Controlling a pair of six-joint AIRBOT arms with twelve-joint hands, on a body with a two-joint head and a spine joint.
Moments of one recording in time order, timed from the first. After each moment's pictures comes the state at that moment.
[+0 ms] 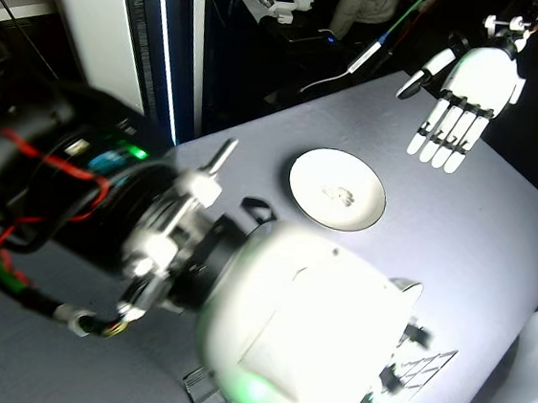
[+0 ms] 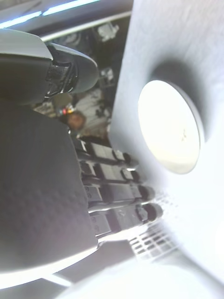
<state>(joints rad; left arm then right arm) 0.35 -0.90 1.48 1.72 -1.01 -0.32 -0.26 -0.90 1.29 0.08 0.34 -0.42</state>
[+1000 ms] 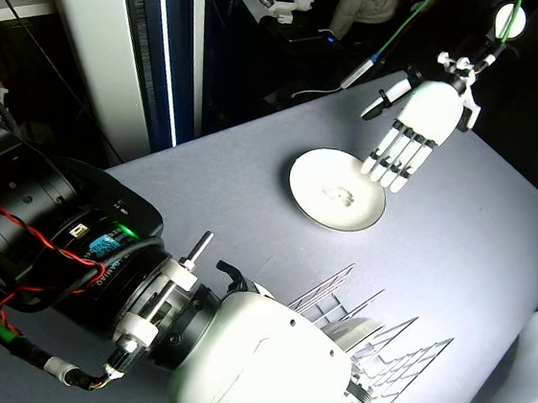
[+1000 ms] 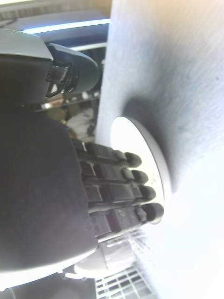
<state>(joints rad) 0.49 -1.00 1.43 1.66 -0.88 -0.22 -0.42 -0.97 1.40 0.05 0.43 -0.42</state>
